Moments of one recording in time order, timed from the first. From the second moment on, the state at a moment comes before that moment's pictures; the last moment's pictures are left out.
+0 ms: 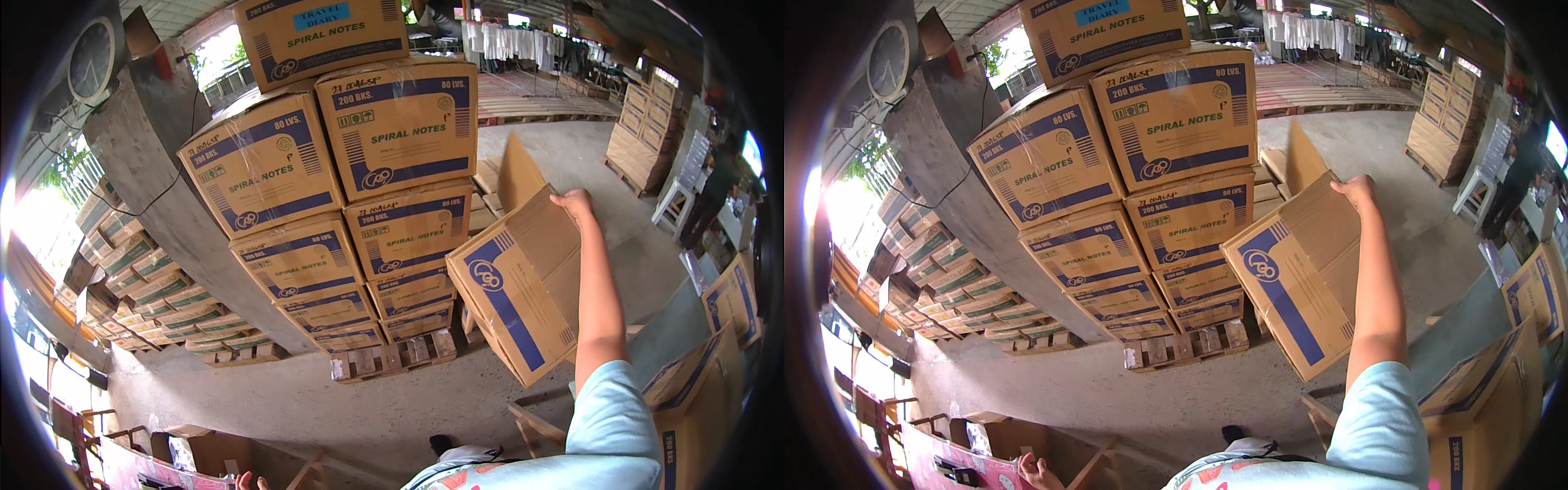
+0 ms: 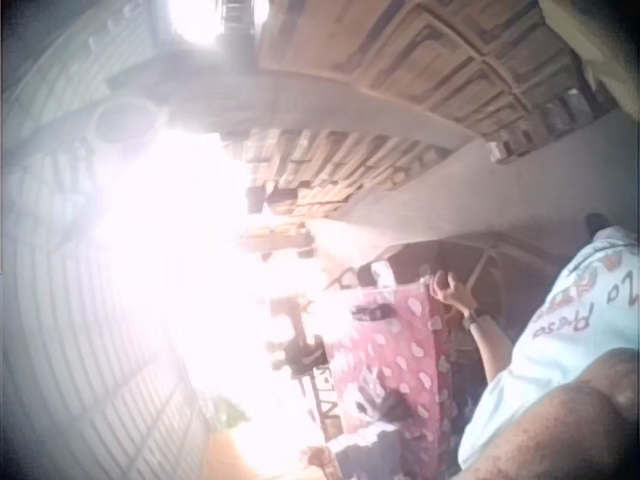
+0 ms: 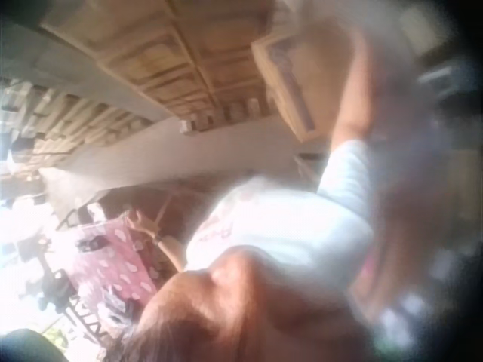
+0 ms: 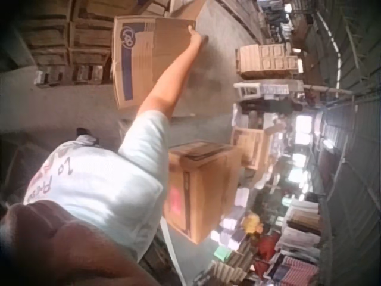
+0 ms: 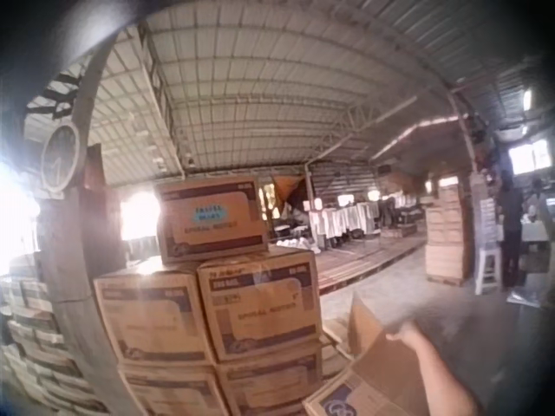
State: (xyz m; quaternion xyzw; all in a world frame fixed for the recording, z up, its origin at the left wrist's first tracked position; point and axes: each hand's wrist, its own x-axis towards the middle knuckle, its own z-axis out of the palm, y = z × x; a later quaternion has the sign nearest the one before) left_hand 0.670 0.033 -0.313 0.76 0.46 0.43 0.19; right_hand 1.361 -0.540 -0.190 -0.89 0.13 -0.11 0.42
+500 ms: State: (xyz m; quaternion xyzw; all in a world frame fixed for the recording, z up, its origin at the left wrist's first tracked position) left_hand 0.708 0.028 -0.293 0.78 0.44 0.41 0.16; right_hand 1.387 -0.538 -0.048 -0.70 0.03 -0.64 0.30
